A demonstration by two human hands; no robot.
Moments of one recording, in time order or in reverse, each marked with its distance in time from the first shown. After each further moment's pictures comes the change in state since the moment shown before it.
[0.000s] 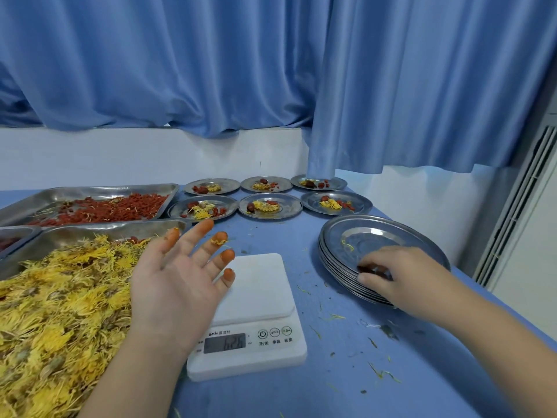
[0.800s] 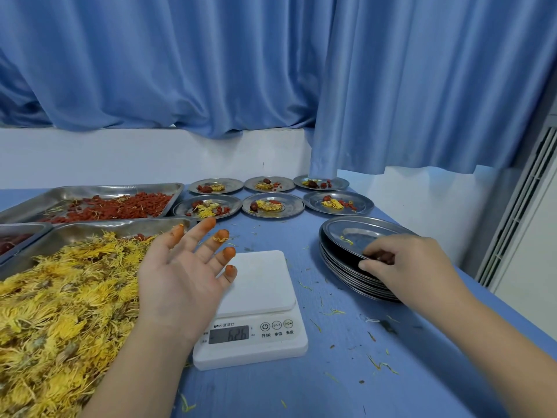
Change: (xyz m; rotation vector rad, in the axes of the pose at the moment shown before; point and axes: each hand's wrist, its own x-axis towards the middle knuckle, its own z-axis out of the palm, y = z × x) left_hand -0.005 0.001 0.004 0.001 0.058 0.008; right_hand -0.007 -0.023 -0.005 0.124 0.286 0.158
